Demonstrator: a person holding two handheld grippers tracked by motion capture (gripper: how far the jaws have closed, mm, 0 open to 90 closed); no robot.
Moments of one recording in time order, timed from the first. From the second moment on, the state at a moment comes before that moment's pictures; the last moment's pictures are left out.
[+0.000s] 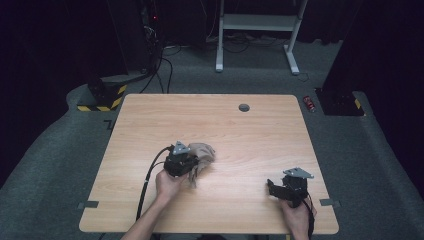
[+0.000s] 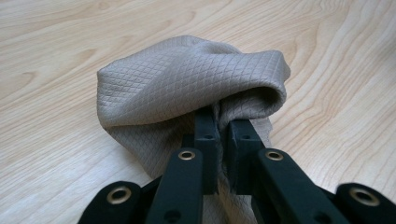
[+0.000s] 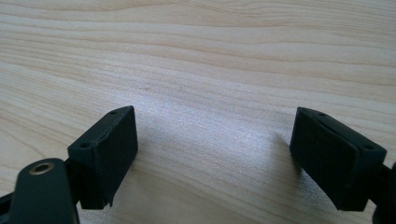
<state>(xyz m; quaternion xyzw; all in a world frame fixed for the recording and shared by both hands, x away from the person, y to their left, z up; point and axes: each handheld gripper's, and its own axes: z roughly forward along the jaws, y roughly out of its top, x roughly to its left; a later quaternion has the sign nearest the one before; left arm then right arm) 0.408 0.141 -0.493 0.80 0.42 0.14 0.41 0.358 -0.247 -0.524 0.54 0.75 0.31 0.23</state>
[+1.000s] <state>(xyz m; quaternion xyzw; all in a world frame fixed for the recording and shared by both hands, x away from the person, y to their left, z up) 0.409 0.080 -0.497 0.84 0.36 0.12 0.40 0.358 -0.247 -0.524 0.54 0.75 0.31 0.23</state>
